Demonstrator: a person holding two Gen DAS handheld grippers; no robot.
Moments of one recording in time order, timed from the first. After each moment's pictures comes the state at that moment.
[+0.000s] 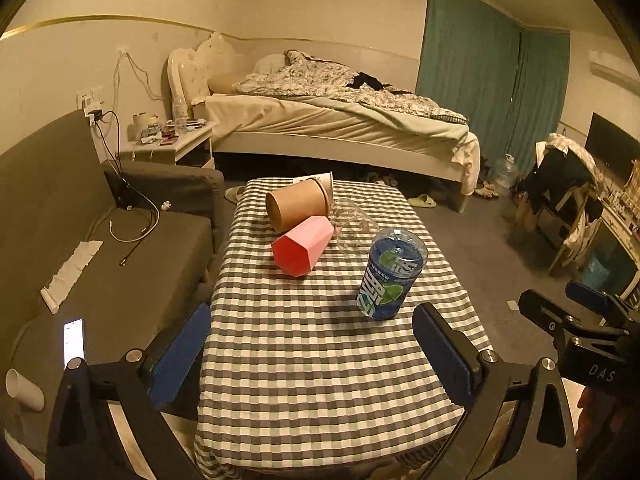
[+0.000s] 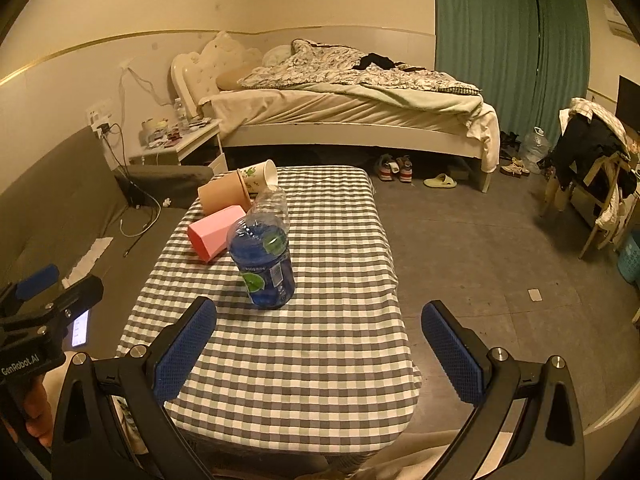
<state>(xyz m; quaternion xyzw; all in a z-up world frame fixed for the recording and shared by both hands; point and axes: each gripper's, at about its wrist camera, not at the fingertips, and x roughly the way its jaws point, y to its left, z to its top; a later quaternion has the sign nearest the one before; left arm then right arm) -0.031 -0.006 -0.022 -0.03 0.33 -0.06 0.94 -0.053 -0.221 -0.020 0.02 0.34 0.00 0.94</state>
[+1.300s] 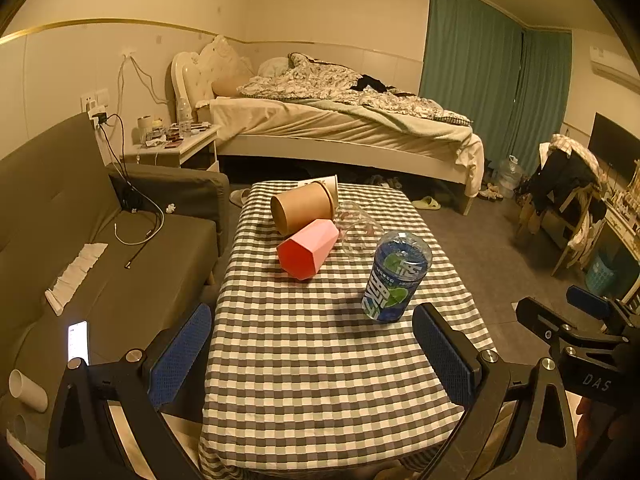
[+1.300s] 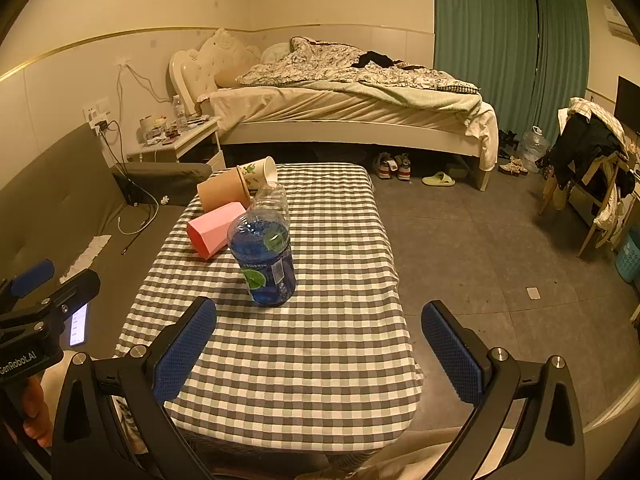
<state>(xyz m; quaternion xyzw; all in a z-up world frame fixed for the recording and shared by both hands) -0.034 -0.008 -0.020 -0.02 0.32 -0.05 0.94 -0.053 -0.217 -0.022 0.02 0.35 0.00 0.94</state>
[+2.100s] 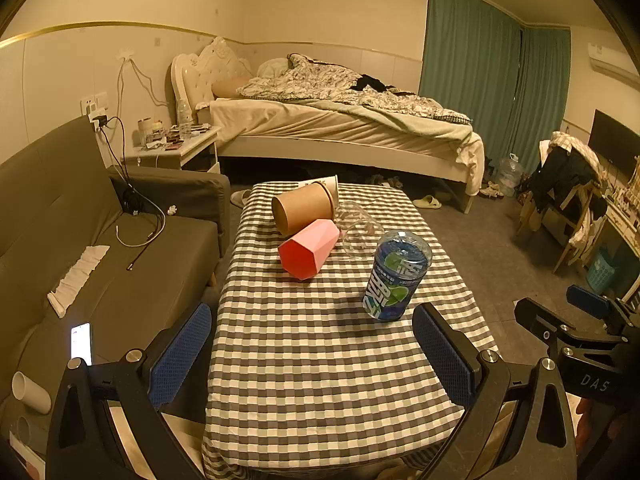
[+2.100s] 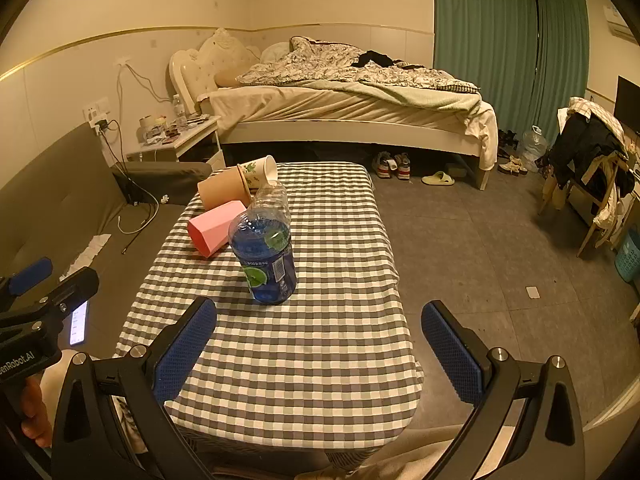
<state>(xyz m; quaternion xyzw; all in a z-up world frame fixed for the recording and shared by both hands) -0.034 -0.009 -0.020 -0.03 0.32 -0.05 0.94 -0.056 -0.215 -0.023 0.02 0.35 0.00 0.94</state>
